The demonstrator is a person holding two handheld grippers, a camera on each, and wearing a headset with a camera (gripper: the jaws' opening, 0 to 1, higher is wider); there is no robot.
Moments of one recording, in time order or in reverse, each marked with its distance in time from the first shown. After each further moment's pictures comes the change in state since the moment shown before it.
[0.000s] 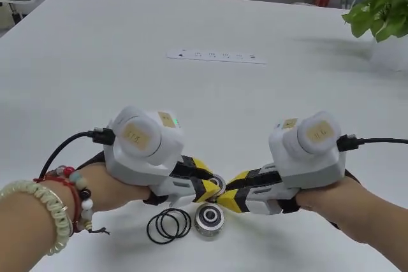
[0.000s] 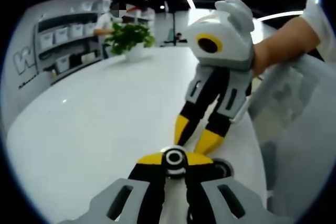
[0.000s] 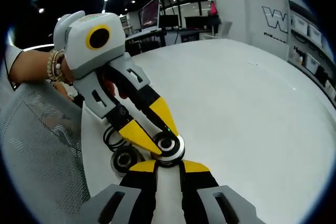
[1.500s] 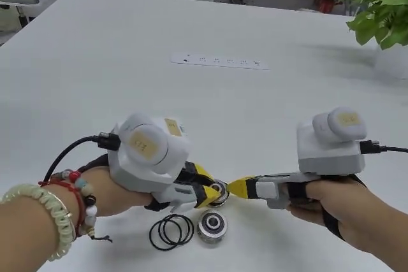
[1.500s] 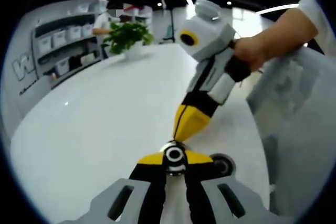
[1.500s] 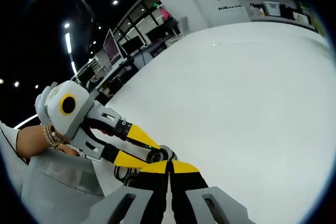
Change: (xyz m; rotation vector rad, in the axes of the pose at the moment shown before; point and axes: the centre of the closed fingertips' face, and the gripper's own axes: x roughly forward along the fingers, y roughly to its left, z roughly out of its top) left arm -0.004 0.001 -0.003 0.049 0.035 0.017; right arm -0.012 -0.009 0.016 0.506 -0.150 0.033
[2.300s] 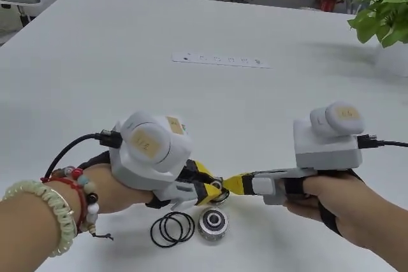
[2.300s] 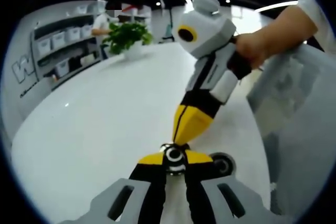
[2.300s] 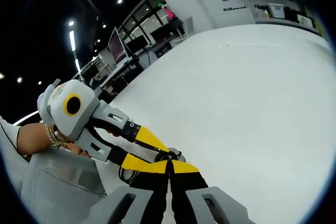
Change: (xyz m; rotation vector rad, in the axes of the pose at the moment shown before) left arm 0.000 0.001 -0.001 0.015 0.004 0.004; right arm 0.003 0.011 0.002 -0.047 0.005 0.023
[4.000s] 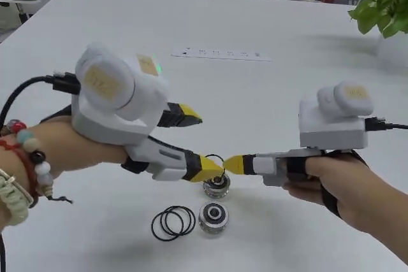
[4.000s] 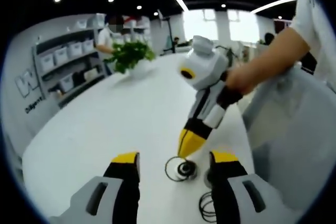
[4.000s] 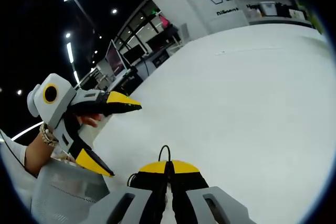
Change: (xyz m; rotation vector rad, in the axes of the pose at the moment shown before) left arm -0.063 0.011 0.065 0.067 -0.085 0.036; right arm -0.009 0.006 0.026 0.075 -0.077 0.012
